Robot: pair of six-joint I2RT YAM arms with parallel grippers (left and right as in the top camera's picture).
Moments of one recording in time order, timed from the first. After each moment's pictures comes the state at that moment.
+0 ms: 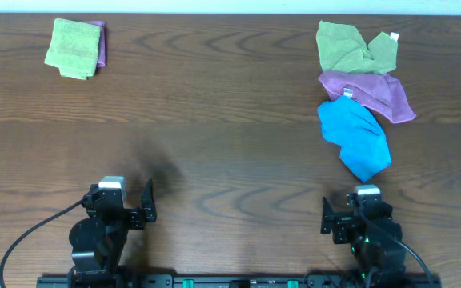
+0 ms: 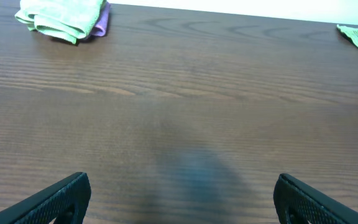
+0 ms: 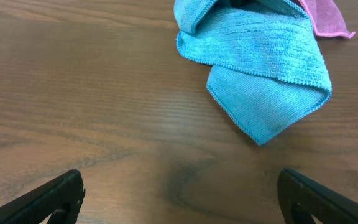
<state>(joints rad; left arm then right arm) 0.04 0.01 0.14 -0.51 0.15 -0.06 0.20 0.02 0.18 -0.75 0.13 0.06</state>
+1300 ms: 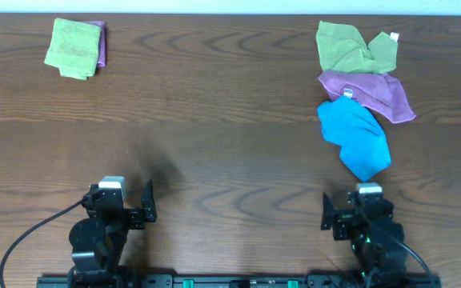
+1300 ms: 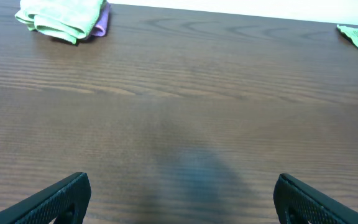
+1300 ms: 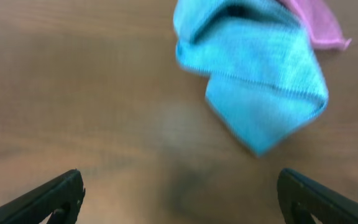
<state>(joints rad) 0.04 0.01 0.14 -0.51 0.15 -0.06 0.20 0.02 0.17 -0.67 0.13 0.07</state>
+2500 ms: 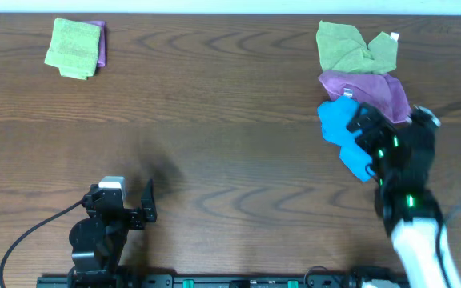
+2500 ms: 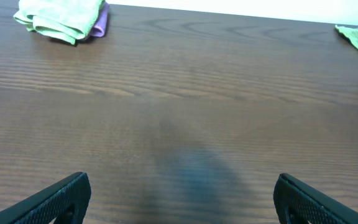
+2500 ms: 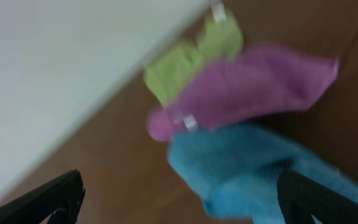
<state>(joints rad) 0.04 0.01 0.14 -0.51 0.16 -0.06 -0.04 1.05 0.64 -0.13 0.06 0.71</state>
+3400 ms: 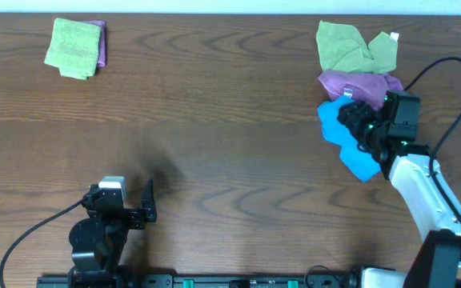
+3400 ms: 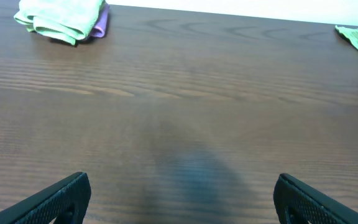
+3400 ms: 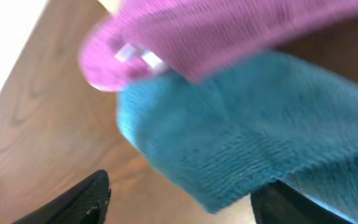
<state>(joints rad) 0.04 0.01 0.14 -0.51 0.16 -0.06 -0.10 1.48 0.83 -0.17 -0.16 0.74</state>
